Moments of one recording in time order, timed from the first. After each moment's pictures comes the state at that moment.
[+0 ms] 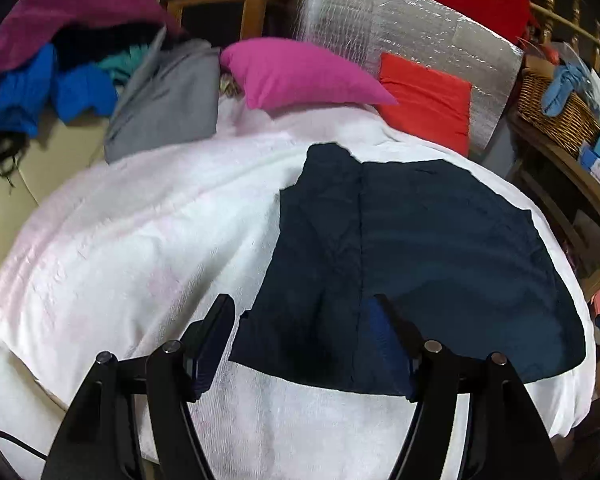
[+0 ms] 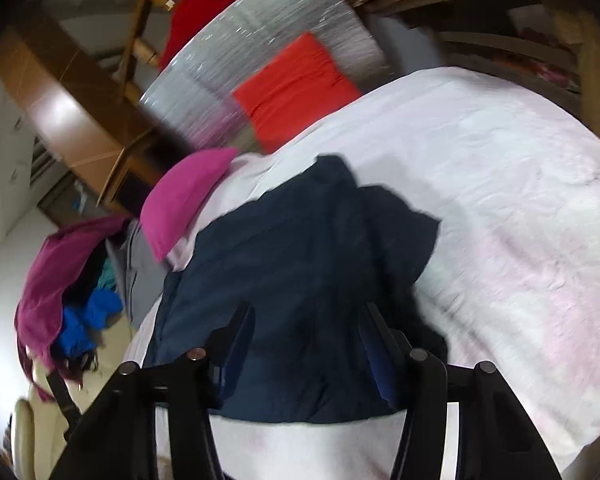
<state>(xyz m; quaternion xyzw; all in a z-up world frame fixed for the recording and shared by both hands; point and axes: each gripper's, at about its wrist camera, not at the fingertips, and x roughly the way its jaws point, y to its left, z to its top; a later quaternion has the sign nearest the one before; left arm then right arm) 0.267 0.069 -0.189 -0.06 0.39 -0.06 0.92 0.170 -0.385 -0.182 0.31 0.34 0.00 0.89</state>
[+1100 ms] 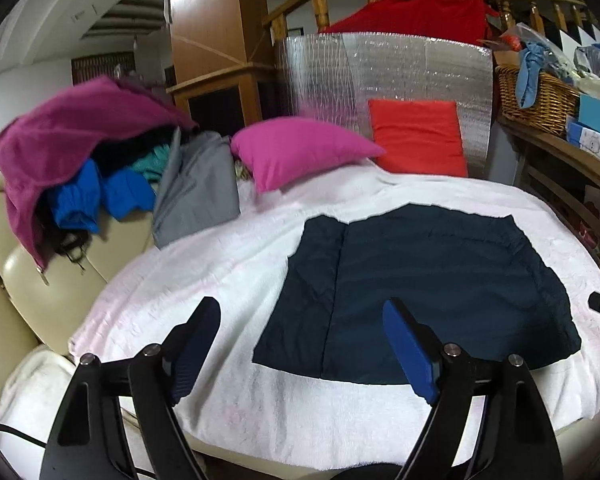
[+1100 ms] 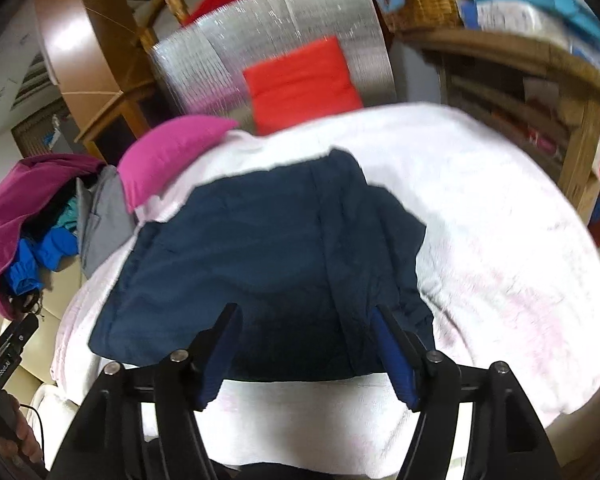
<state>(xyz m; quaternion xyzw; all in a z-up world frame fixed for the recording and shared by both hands) 0.177 0.017 -0.101 0.05 0.29 0.00 0.96 0.152 -0.312 -0.147 0.17 0.36 -0.06 0.92</state>
